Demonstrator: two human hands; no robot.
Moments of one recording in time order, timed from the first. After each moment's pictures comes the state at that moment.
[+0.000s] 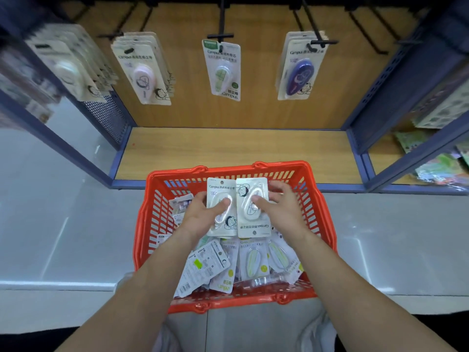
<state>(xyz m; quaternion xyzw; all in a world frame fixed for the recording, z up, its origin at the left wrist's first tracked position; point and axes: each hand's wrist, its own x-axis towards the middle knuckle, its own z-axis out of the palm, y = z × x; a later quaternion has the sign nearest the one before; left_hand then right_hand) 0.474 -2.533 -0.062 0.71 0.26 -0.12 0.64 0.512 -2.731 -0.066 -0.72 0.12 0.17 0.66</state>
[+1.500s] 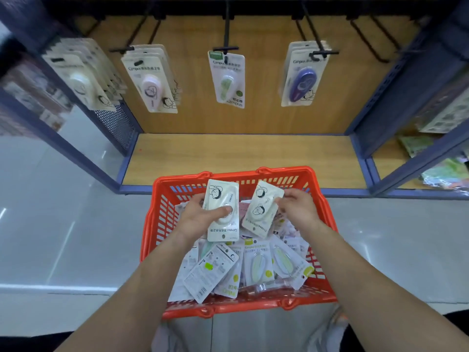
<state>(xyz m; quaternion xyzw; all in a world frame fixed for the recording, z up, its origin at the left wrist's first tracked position) 0.472 -2.516 -0.039 0.69 0.28 -0.14 0.65 0.538 -2.754 -0.062 -0.79 0.16 0.18 0.56</state>
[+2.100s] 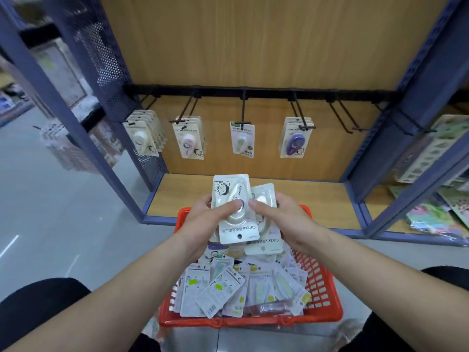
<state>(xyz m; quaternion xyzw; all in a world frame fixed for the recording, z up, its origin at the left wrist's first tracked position) 0.436 -2.528 0.112 0.62 0.21 -0.06 0.75 0.489 -2.714 0.111 -0.66 -0.05 0.27 0.70</state>
